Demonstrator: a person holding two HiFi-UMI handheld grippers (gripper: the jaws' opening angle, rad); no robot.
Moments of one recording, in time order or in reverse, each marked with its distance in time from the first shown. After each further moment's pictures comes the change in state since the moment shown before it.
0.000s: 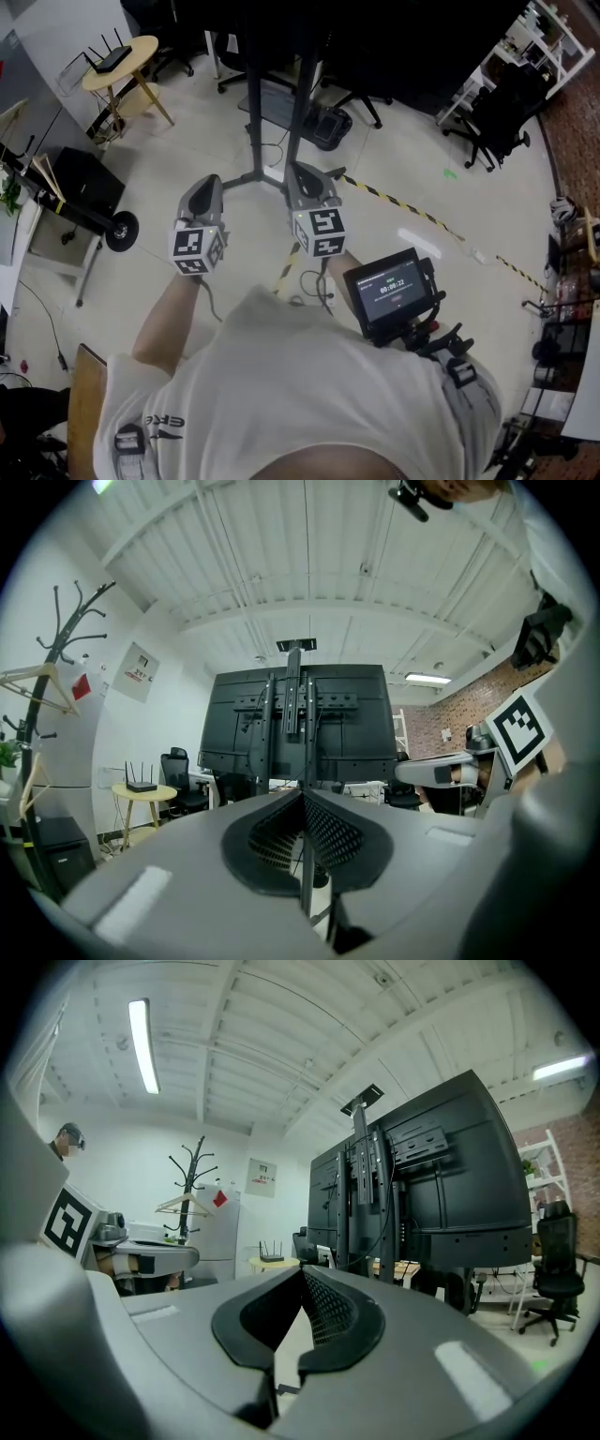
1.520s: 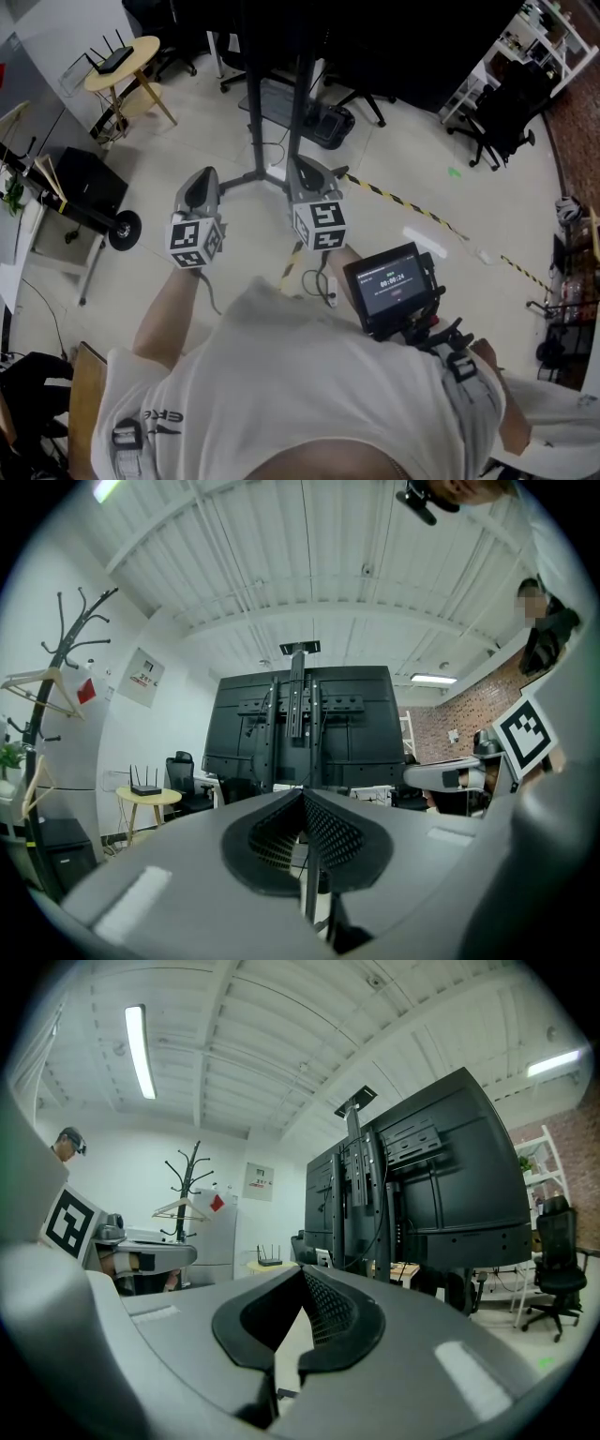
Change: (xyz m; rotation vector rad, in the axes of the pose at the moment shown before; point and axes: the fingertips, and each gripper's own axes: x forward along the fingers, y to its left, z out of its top) left arm 0.004 0.010 0.012 -0.002 -0.032 0.028; right arm 0.003 -0.005 0.007 0.013 -0.026 -0.013
